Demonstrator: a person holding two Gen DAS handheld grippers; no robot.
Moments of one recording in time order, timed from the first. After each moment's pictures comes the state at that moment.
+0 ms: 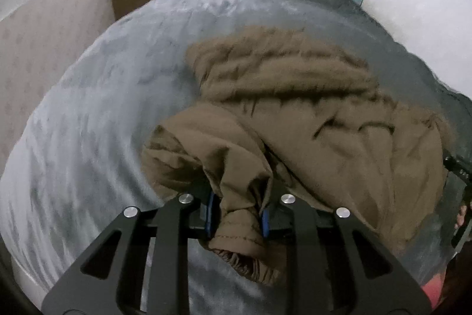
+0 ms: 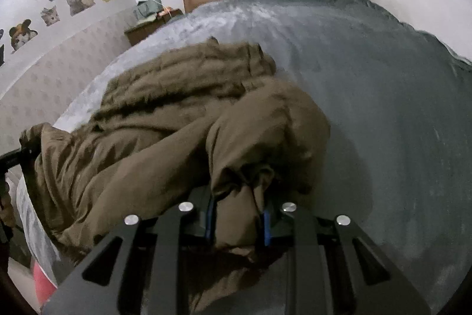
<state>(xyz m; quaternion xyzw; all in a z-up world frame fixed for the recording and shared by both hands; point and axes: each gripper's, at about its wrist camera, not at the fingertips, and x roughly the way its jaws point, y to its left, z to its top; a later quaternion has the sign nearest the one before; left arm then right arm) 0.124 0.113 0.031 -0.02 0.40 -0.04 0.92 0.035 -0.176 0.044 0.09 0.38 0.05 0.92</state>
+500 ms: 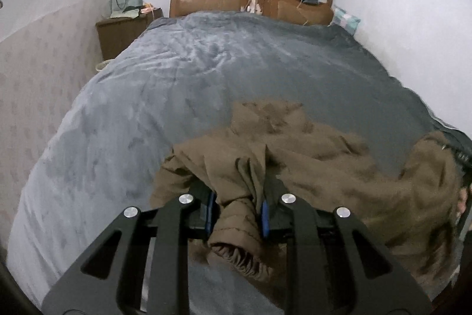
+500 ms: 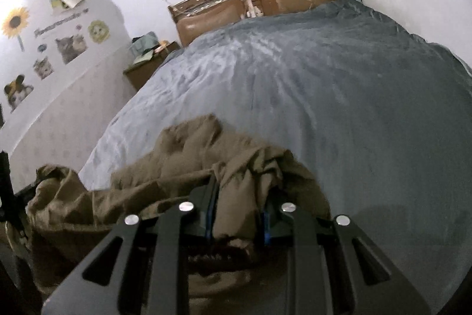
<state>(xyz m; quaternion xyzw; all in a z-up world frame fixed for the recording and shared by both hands) 0.277 0.120 0.132 -0.01 0.35 -0.05 0.93 0.211 -0.218 0.149 0.16 0.35 0.05 0.92</state>
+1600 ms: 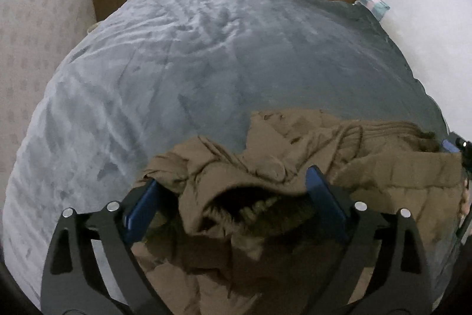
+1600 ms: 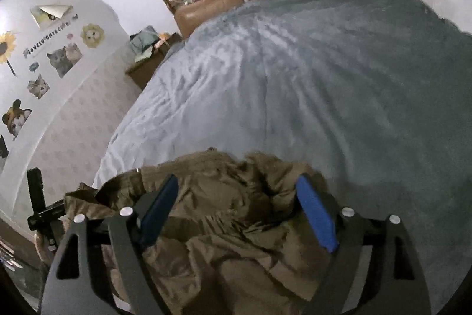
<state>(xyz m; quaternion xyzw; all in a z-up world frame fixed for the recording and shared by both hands) 0.455 0.136 0.096 -0.06 0.45 -0.05 0.89 0.380 -0.239 0.137 0.21 0.39 0.08 0.89</state>
